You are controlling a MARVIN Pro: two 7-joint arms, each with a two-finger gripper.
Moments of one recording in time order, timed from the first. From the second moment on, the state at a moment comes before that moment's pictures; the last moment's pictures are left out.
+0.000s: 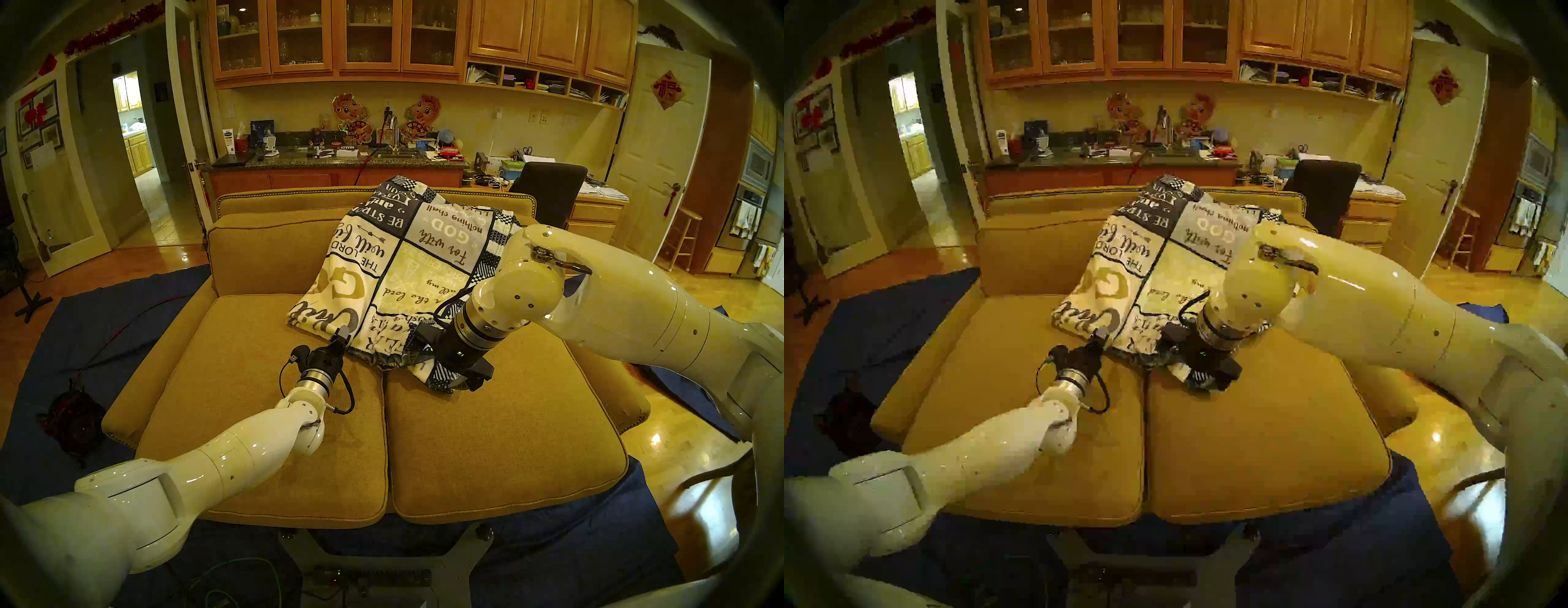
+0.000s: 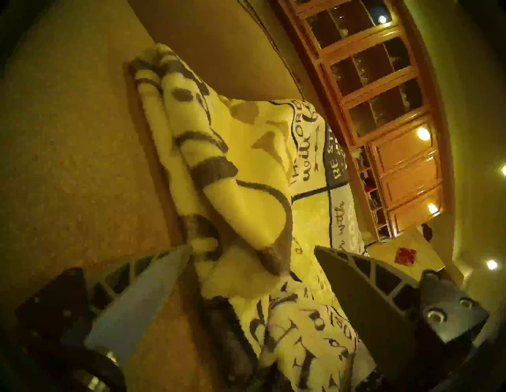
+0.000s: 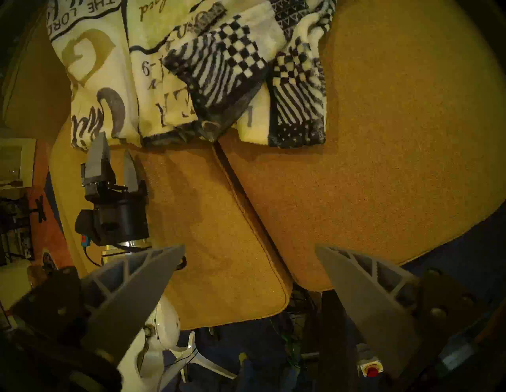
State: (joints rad) left arm 1.07 -1.11 -0.48 -1.00 -2.03 -0.47 -0.20; right arm -0.42 -0.75 0.28 -1.86 2.77 0.10 -1.26
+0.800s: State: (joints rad) left arm 0.94 -1.09 -0.53 -0.90 -2.08 -0.16 -0.05; right arm -0.42 -0.75 0.28 -1.86 2.77 0.10 -1.26
